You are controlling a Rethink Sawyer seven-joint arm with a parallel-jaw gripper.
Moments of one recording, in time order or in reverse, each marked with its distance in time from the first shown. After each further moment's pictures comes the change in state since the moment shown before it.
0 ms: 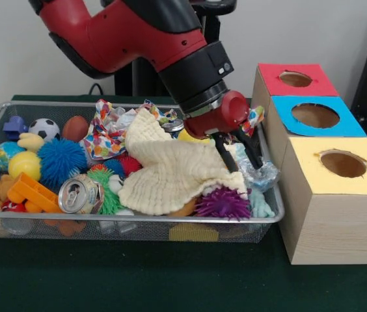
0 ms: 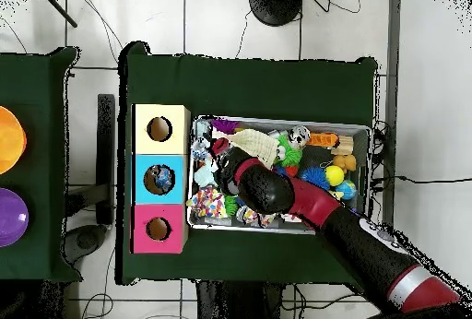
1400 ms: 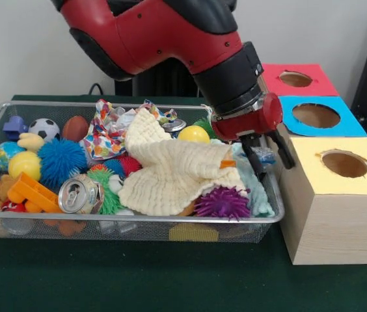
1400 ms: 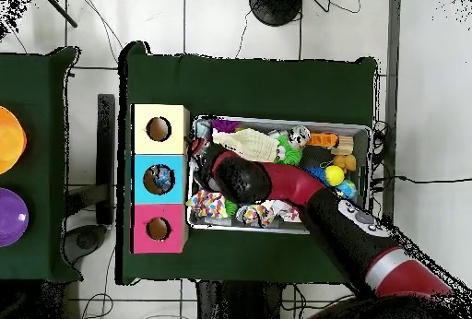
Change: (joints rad) arm 0.178 -0.078 -0.086 -0.099 -0.079 0.164 0.000
